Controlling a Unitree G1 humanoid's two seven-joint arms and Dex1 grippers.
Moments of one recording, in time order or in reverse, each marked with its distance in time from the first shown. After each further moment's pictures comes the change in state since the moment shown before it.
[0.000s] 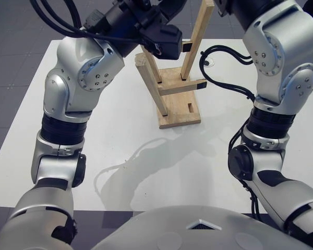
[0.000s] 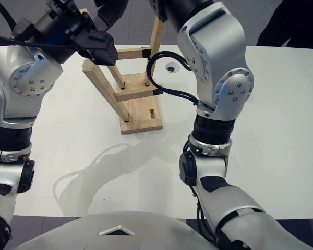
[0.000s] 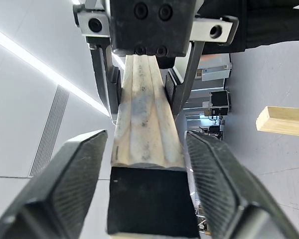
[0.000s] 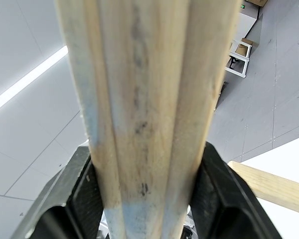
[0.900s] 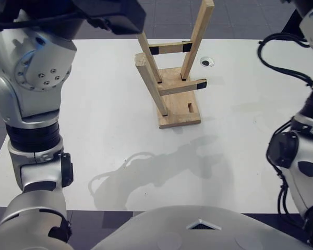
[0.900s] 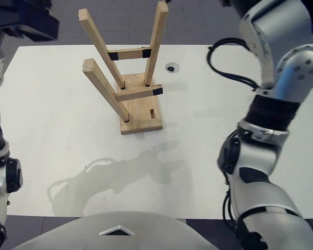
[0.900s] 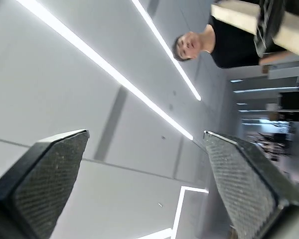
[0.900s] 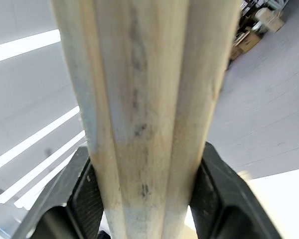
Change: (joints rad) left arm 0.073 0.093 0.241 -0.156 -0.154 -0.034 0.077; right arm -0.060 -0.452 -0.114 0.258 -0.164 0.265 0.367
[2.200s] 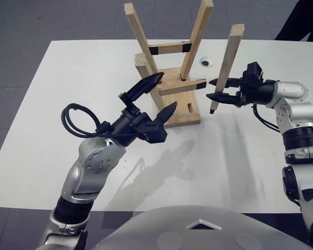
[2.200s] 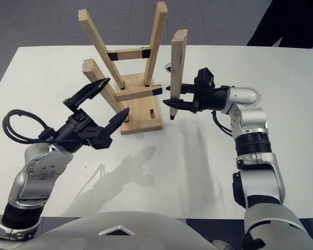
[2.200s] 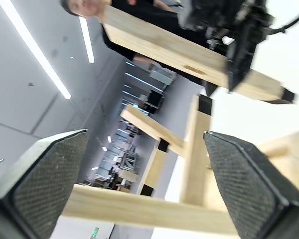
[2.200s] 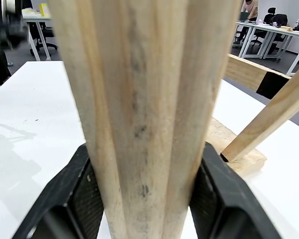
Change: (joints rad) left arm 0.721 -0.137 -0.232 -0.246 -0.065 0.164 -0.140; right arm 0.315 -0.059 0.407 0.431 -1.115 -0.754 1.567
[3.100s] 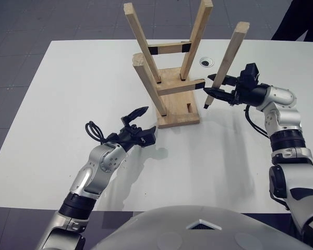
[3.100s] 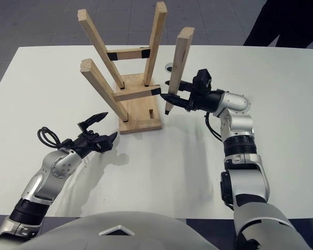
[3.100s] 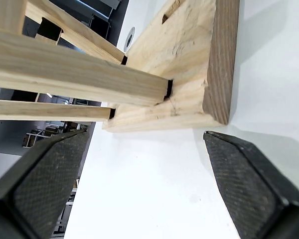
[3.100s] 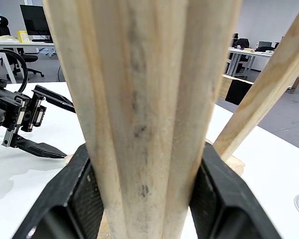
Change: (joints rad) left arm 0.019 -0.002 -0.066 0.402 0.129 0.059 0.049; right arm 0.007 0.111 -0.096 0.094 -0.038 -0.106 -0.075
